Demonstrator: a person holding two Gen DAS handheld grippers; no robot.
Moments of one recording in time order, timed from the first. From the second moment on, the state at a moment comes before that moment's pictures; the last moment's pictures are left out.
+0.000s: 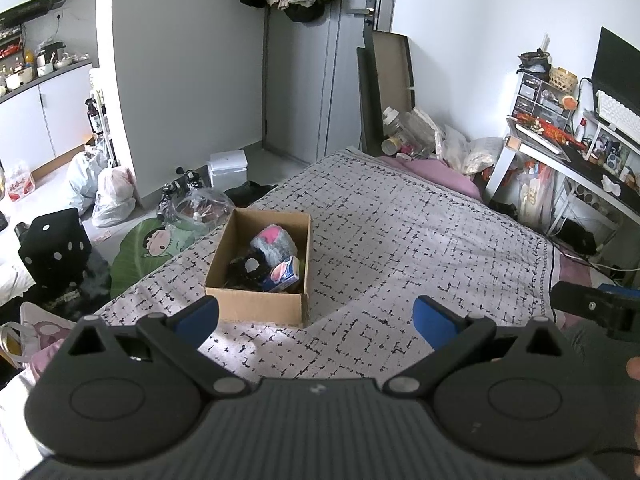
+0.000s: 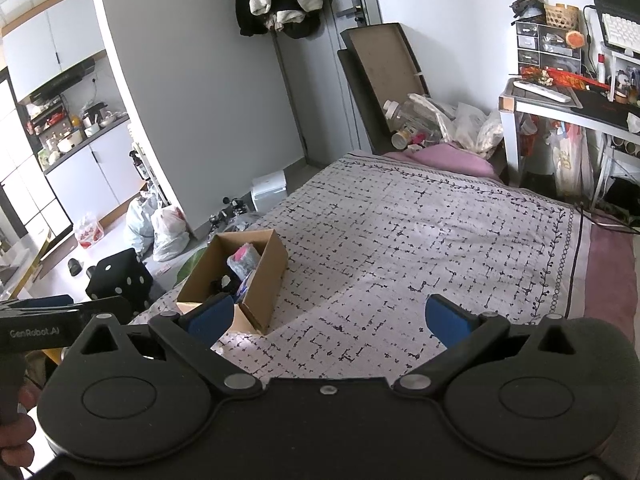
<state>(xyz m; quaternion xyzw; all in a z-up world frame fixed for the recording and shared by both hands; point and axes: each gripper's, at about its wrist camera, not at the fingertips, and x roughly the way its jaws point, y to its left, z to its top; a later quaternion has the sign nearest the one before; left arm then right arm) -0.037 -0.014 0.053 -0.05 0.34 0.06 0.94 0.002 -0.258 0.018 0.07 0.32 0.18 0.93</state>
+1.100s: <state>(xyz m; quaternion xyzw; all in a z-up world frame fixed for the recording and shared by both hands) -0.027 -0.005 0.042 -0.06 0.36 0.07 0.93 0.010 -0.249 0.007 0.06 0.34 0.19 0.92</state>
